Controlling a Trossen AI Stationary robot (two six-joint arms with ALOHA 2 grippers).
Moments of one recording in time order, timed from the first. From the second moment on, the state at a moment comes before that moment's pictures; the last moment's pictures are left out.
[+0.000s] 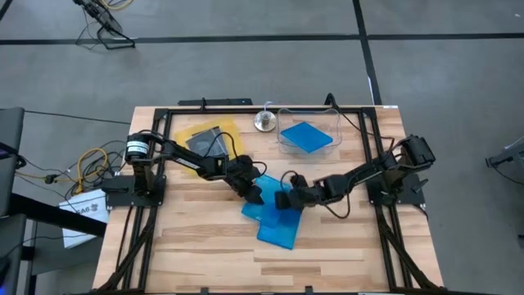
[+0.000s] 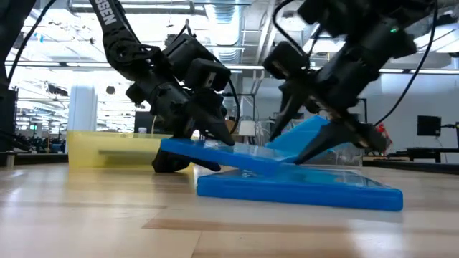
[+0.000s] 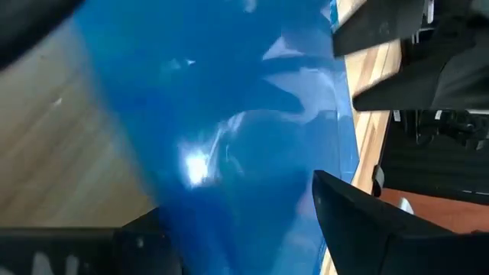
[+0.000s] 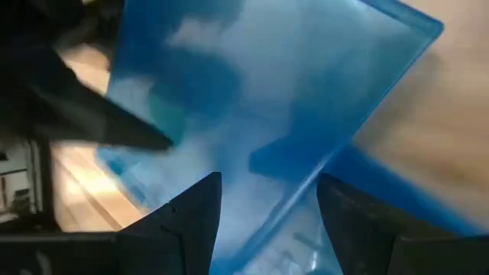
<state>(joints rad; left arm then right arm) 0.09 1.88 0.82 0.37 0.52 -0.93 0.26 1.69 0.81 0.00 0.18 1.56</state>
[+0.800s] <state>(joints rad) 0.23 1.89 0.82 0.44 0.75 -0.87 0.15 1.45 0.81 0.08 -0.06 1.32</state>
